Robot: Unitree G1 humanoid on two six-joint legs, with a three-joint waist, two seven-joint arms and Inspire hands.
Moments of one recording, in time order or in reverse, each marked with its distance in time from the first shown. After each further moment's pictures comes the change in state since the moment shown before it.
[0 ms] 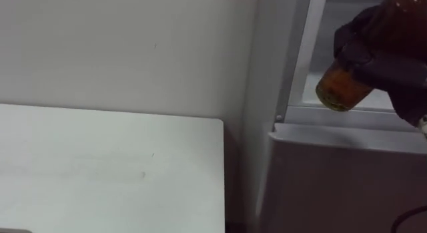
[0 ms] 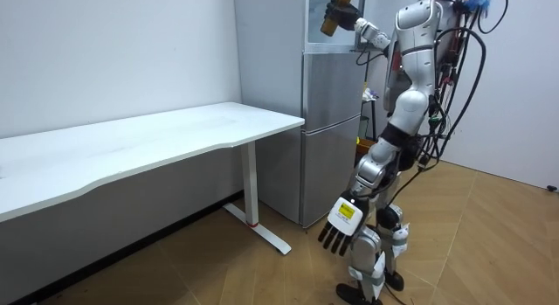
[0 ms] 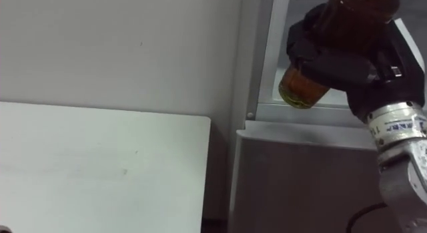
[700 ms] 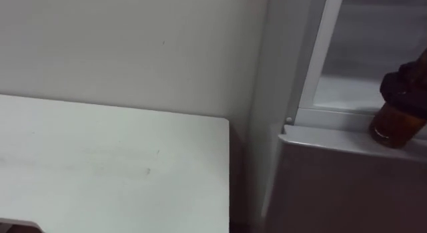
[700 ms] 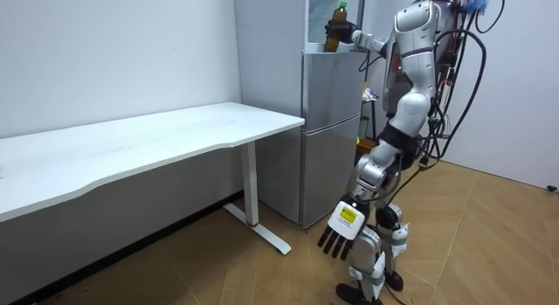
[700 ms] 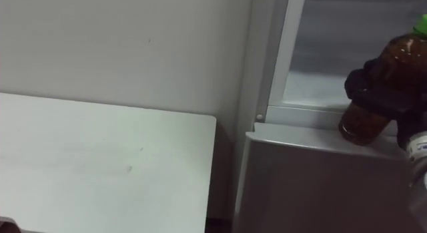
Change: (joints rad) left arm 0.010 0.009 0.060 -0.021 0.002 0.008 0.001; right arm 0.002 -0.068 -0.002 0.279 -0.063 0.018 -0.201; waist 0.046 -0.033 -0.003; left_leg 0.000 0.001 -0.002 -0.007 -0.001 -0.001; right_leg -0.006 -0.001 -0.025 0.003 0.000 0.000
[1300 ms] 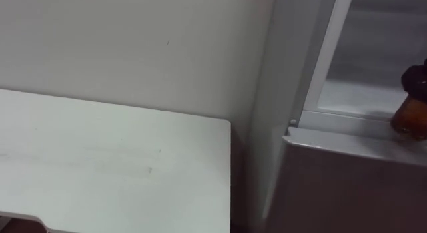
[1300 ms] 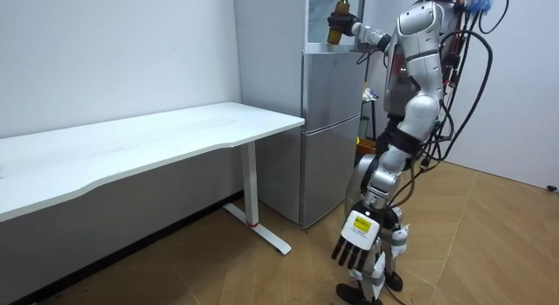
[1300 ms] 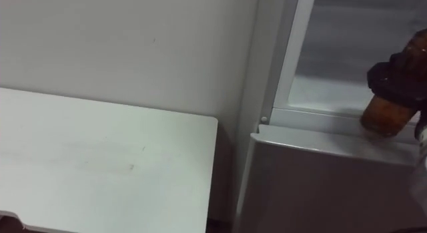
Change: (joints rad) left arm 0.071 0.000 0.040 0.000 0.010 0.016 0.002; right arm -0.153 -0.041 0.000 0.114 -0.002 0.040 -0.186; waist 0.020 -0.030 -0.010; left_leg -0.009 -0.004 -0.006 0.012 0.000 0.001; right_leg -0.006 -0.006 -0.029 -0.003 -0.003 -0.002
